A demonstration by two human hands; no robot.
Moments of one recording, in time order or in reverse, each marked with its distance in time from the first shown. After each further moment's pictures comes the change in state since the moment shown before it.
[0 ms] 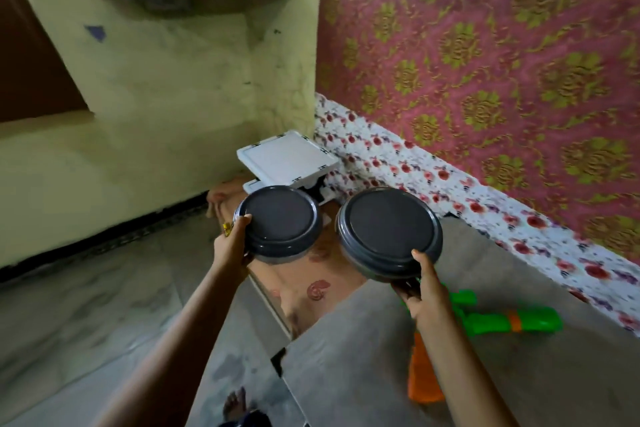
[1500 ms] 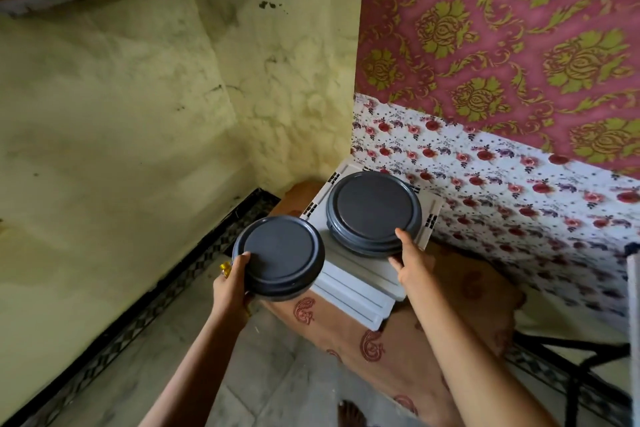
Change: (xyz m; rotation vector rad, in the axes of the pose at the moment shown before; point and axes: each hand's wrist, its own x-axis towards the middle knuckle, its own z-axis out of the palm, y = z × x) left_hand 0.456 0.167 0.001 0.290 -0.120 -0.168; right_hand 0.207 0.095 0.446 0.071 0.369 0.093
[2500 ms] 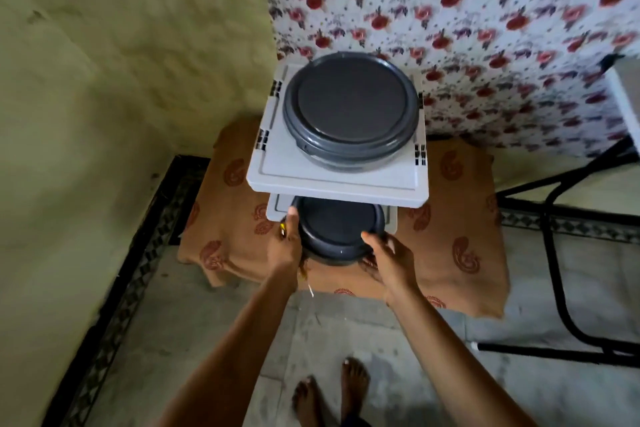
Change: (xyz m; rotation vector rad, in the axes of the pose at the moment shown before) left_hand 0.095 -0.126 0.058 0.615 -0.449 0.053; right_hand 0.067 0.192 -0.023 0.038 0.066 -0.150
